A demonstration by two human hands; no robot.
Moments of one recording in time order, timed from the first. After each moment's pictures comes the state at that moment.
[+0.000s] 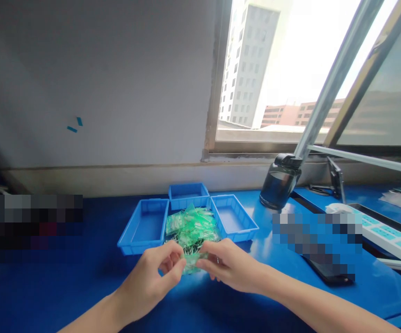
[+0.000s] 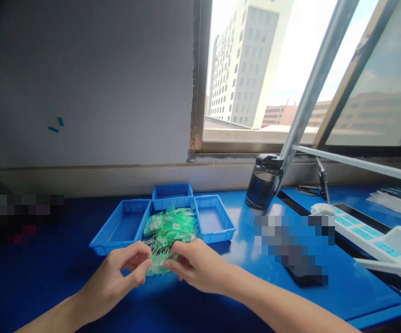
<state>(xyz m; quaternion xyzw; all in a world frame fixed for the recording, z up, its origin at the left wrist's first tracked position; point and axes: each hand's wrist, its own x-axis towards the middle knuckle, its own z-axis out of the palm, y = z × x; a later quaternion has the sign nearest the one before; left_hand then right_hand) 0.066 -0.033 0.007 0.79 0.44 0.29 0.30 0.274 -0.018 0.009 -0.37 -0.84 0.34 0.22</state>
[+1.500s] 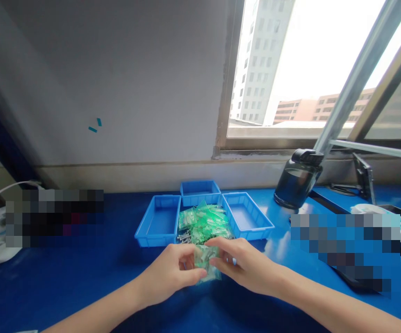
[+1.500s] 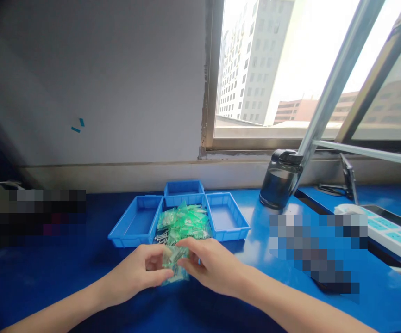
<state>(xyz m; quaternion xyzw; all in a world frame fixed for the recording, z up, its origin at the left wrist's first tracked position) 0.065 -0.027 -0.001 0.70 0.41 0.24 0.53 0.275 -0.016 -0.002 -0.35 -0.88 0.23 0.22</state>
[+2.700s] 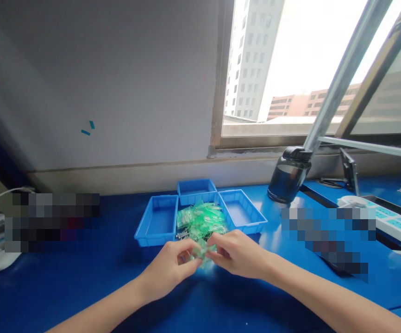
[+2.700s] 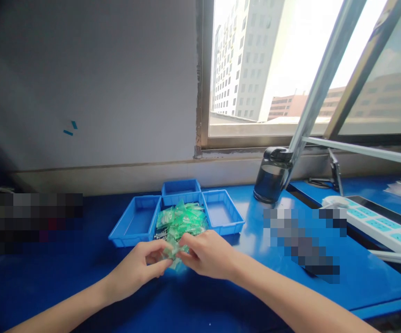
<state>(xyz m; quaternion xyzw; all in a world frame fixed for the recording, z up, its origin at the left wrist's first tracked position) 0.065 -0.028 0.002 0.74 0.44 0.25 0.45 0.270 -0.012 0.001 -0.34 -0.91 0.11 0.21</state>
